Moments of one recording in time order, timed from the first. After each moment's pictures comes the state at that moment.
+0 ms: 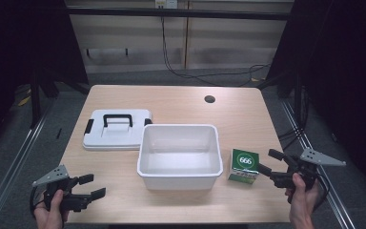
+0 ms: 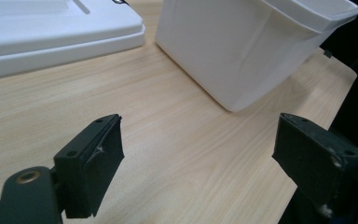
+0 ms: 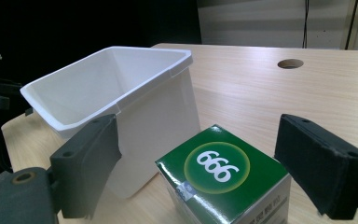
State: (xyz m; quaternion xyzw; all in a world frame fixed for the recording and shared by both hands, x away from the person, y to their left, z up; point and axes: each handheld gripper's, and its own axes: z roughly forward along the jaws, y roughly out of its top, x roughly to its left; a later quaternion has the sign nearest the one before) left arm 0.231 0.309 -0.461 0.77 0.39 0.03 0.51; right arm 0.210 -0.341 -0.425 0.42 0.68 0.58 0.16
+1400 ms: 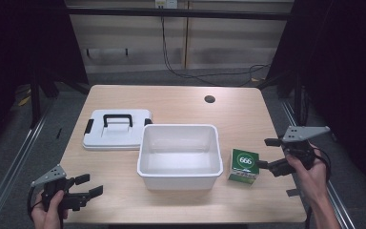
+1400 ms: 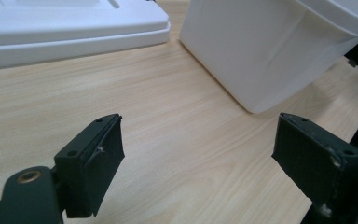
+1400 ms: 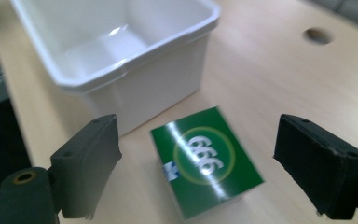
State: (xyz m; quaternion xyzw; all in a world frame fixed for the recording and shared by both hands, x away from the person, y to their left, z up) left arm 0.230 0.315 -0.467 0.76 0.42 0.05 0.50; right arm 0.249 -0.319 -0.361 0.32 0.85 0.40 0.13
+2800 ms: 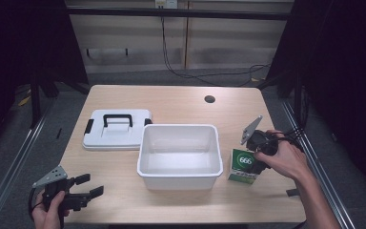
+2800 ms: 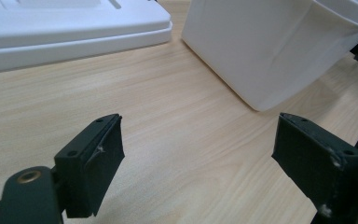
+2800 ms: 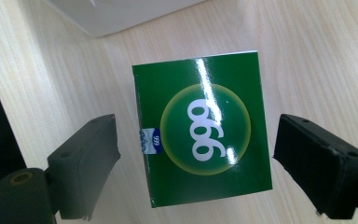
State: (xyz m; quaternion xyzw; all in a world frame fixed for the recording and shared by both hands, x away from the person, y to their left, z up) left arm 0.231 0.315 -0.471 0.76 0.41 0.06 0.50; right arm 0.308 -0.260 -0.386 0.22 0.97 0.13 0.04
